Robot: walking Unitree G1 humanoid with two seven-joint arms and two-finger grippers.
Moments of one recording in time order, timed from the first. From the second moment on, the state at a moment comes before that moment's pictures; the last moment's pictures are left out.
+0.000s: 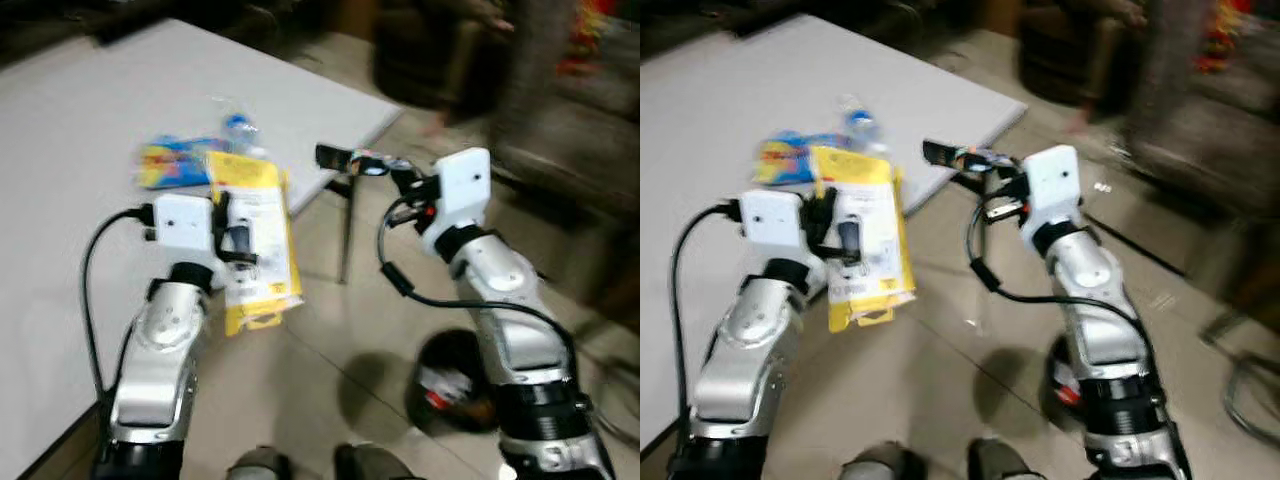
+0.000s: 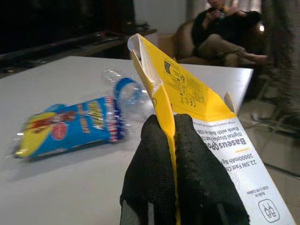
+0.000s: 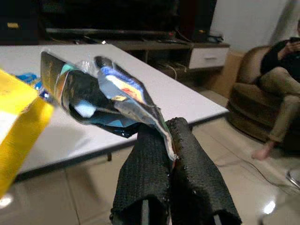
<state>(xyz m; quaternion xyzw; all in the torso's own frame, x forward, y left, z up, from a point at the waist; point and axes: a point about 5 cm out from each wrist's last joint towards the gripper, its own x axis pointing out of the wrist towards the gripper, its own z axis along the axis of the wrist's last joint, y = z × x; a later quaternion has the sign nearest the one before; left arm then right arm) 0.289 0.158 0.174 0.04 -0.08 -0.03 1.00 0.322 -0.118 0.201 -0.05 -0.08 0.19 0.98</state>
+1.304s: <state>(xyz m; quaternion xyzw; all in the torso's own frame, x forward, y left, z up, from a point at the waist) 0.295 0.171 0.141 0.04 -0.01 -0.03 1.00 0.324 -0.119 0.192 -0.05 -0.06 0.18 0.98</state>
